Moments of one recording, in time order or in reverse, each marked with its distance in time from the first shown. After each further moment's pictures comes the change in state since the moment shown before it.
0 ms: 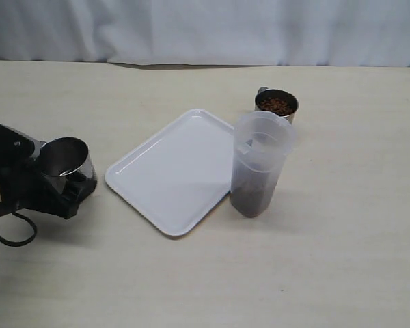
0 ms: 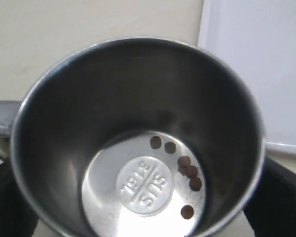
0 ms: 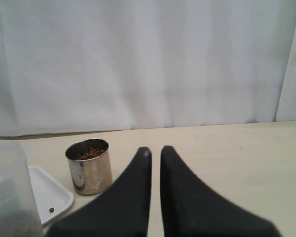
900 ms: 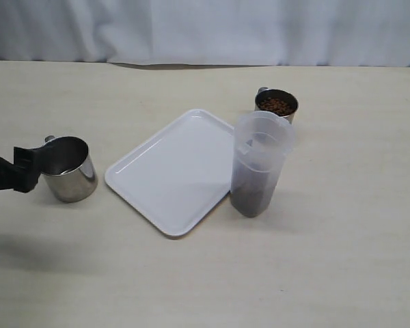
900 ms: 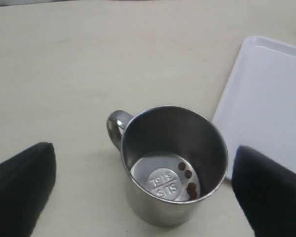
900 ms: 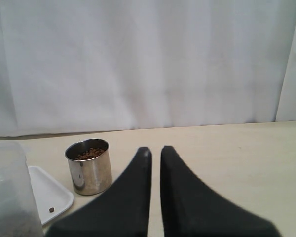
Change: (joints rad) left arm 0.000 -0.592 0.098 0.027 0.402 -0.377; right arm 0.000 0.000 0.000 0.000 0.000 0.000
